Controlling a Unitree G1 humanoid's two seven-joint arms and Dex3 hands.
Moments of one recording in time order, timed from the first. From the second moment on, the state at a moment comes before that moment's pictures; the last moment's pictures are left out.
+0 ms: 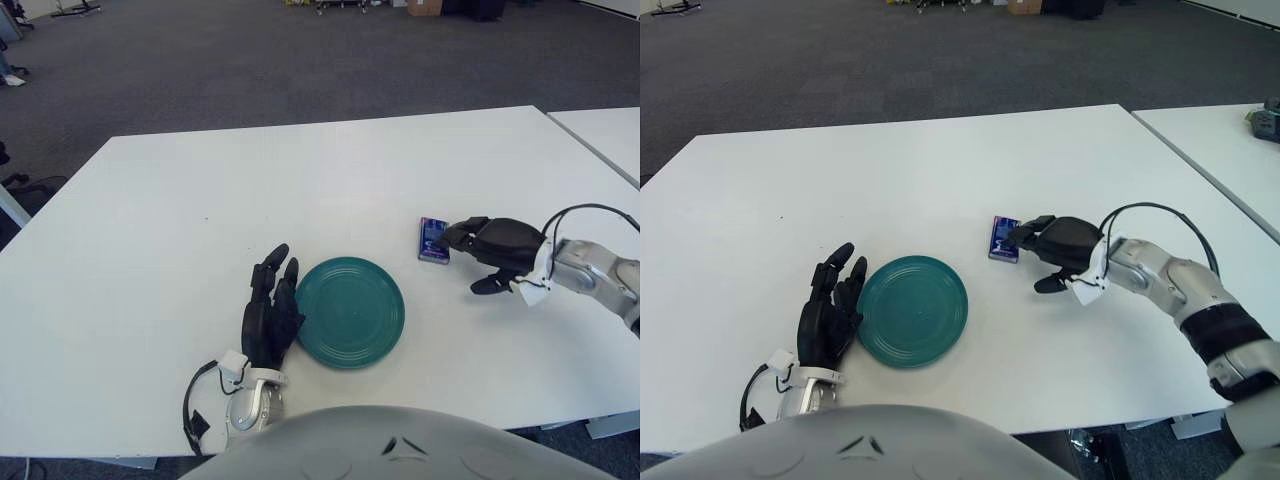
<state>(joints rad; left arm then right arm) 0.51 -0.14 -0.22 0.01 -0.25 -0.42 -0.06 -0.25 -1.01 0.45 0.24 -0.70 -0.71 0.18</state>
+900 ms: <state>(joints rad) 0.51 -0.14 -0.22 0.00 -0.24 -0.41 -0.07 -0.06 -1.01 0.28 0.11 -0.69 -0.77 0.22</state>
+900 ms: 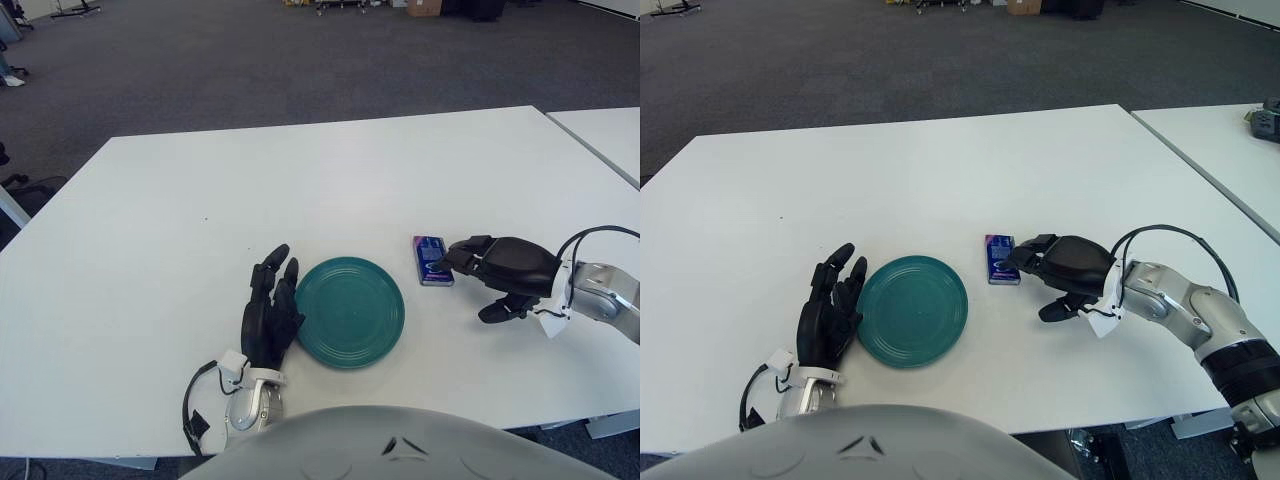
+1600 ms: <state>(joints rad) 0.51 -0.14 -0.20 0.00 -0.25 -0.40 -0.08 -0.08 -0.96 0.20 0.04 -0.62 -0.76 0.23</state>
